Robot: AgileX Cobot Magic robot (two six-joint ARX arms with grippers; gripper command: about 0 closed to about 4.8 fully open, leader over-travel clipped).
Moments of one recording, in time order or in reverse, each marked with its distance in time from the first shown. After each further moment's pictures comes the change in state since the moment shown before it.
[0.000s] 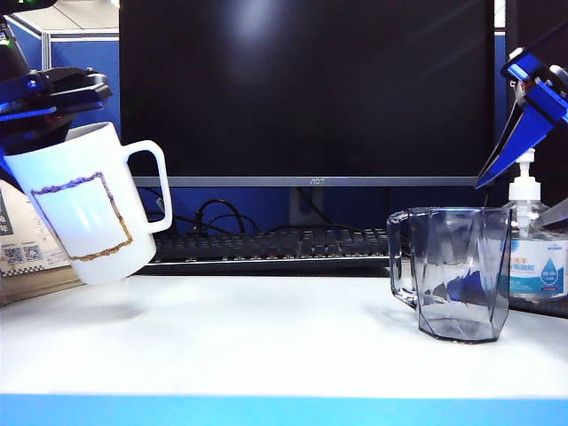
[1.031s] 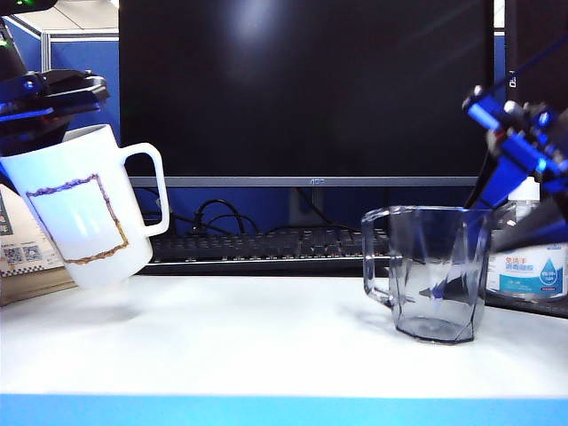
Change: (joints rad) left arm 0.000 0.000 0.000 -0.019 0.000 0.003; right arm 0.100 0.161 0.018 0.064 0.033 0.004
